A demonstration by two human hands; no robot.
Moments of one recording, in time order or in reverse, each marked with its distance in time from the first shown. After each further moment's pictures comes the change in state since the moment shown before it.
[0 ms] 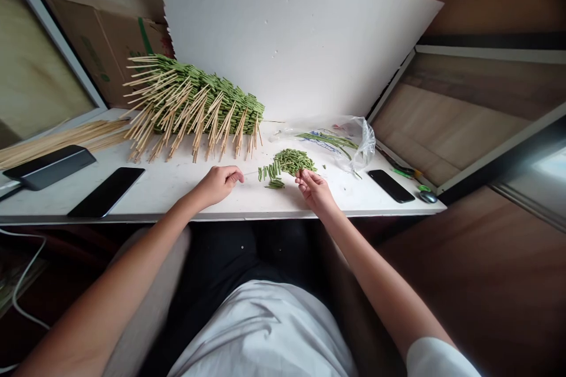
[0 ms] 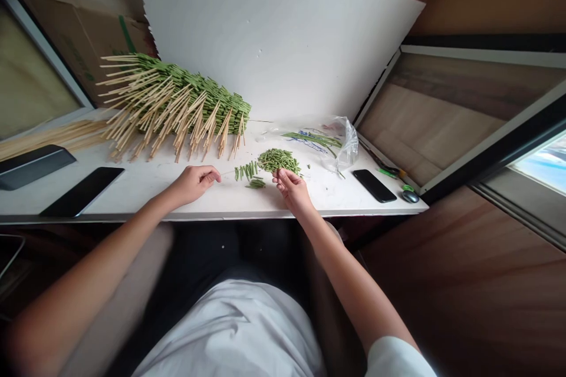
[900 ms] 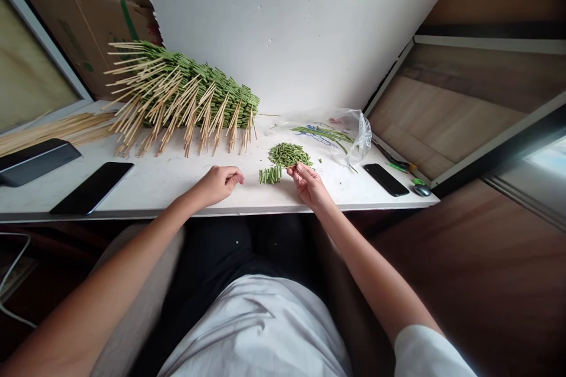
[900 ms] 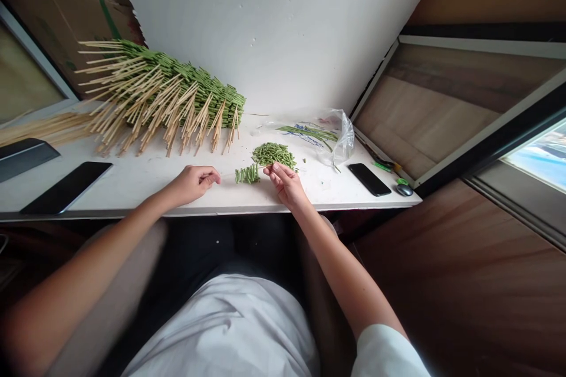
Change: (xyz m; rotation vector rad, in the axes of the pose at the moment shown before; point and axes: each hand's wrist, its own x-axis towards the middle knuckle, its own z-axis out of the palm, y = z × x) left_hand -0.003 0.014 0.016 -0.019 -0.066 0.003; right_hand 0.005 0.003 -0.005 0.079 -0.040 0.012
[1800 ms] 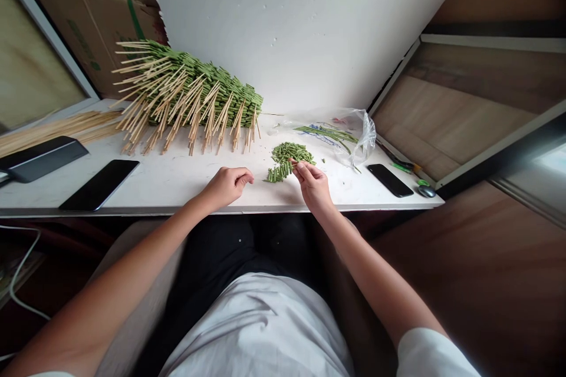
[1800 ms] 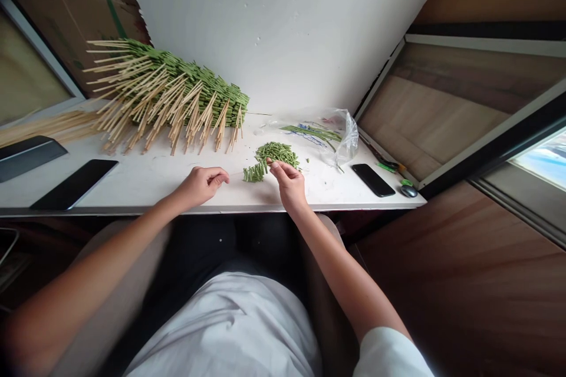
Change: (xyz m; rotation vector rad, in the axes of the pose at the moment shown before) left_hand -0.004 0.013 0.015 -0.014 0.067 0.071; right_hand -0.013 0.002 0.027 -0.097 0.109 -0.189
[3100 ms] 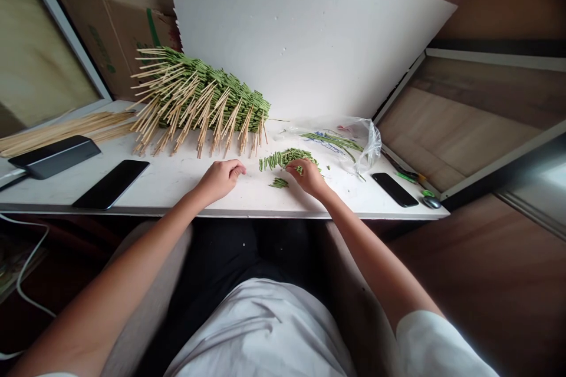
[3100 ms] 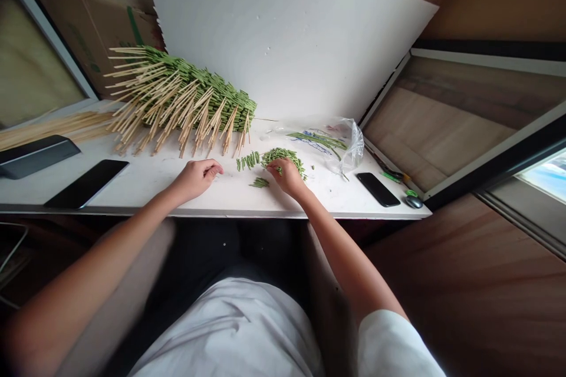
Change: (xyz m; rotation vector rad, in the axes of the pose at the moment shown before) left_hand 0.008 -0.028 -0.028 0.081 0.106 -0.111; right_hand 0.067 0.002 -0.011 -0.844 -0.366 -0.289
